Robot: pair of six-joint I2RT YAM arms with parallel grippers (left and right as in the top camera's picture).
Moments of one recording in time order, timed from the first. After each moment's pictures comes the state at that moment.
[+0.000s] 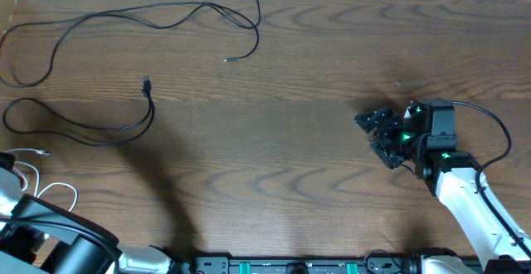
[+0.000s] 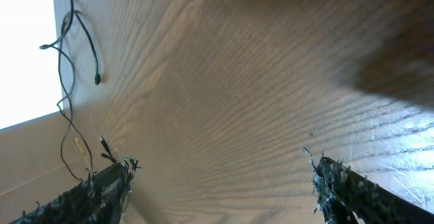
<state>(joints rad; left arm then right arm) 1.03 1.68 1.16 -0.37 -0.18 -0.37 0.05 1.29 0.59 -0.22 -0.48 1.03</state>
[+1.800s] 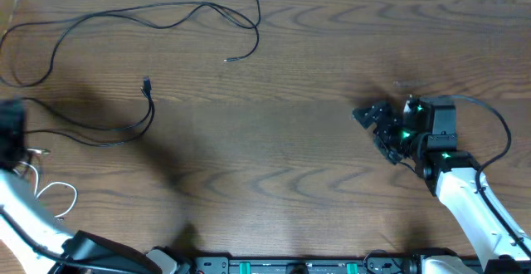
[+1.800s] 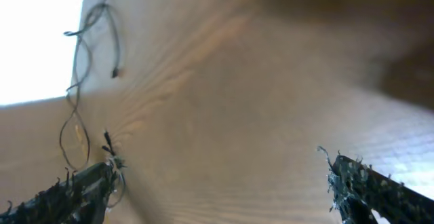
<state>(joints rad) 0.94 1.43 1.16 -0.46 0.62 -0.62 0.05 1.29 0.59 -0.13 -0.48 0.92</state>
